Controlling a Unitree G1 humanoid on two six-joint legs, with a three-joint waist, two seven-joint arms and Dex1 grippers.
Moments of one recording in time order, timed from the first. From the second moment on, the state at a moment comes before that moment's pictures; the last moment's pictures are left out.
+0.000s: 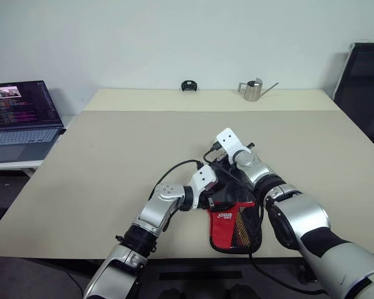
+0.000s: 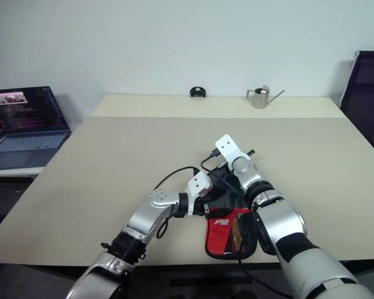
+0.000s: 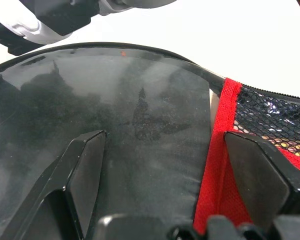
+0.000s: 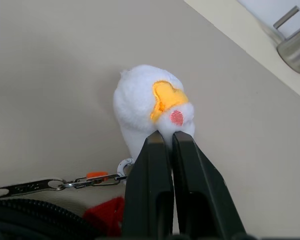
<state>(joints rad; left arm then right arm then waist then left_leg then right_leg) -0.59 0.22 -0.31 0.31 -0.08 0.28 -0.95 -1.21 -0.09 0.11 1.36 -0.31 0.00 0.06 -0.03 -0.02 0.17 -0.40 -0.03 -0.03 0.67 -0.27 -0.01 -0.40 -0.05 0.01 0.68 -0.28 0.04</state>
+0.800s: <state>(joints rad) -0.61 0.20 -0.31 0.37 -0.08 0.25 -0.97 -1.13 -0.27 0.14 1.32 -0.32 -0.04 0.08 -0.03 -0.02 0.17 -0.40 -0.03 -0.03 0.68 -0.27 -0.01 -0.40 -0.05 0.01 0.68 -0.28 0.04</state>
